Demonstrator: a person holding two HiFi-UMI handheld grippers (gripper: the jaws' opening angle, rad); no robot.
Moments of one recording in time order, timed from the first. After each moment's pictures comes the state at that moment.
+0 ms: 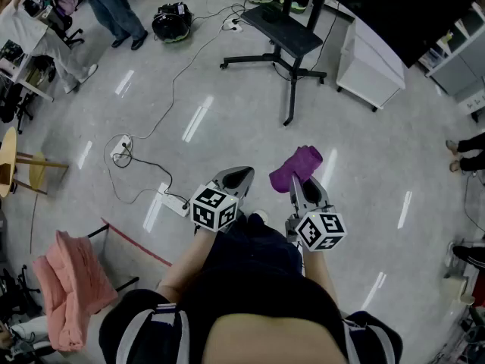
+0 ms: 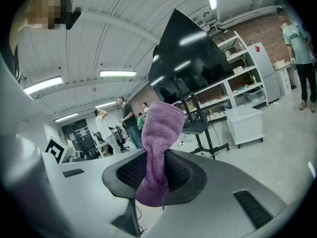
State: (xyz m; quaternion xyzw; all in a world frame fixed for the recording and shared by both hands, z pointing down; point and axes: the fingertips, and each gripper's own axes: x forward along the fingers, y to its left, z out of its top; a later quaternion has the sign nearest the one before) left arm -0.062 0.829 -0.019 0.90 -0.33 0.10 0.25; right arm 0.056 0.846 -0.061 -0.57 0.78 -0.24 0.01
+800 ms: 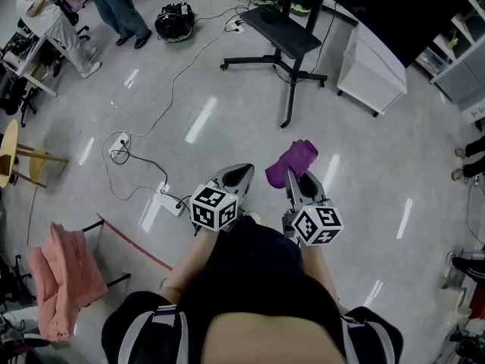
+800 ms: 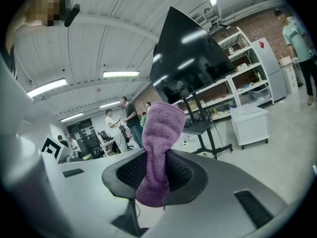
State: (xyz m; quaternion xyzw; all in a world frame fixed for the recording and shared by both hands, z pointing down) left arm -0.012 0.833 -0.015 0.90 -0.36 0.08 0.24; right arm 0.096 0.840 -0.047 -0.55 0.80 -0.24 0.01
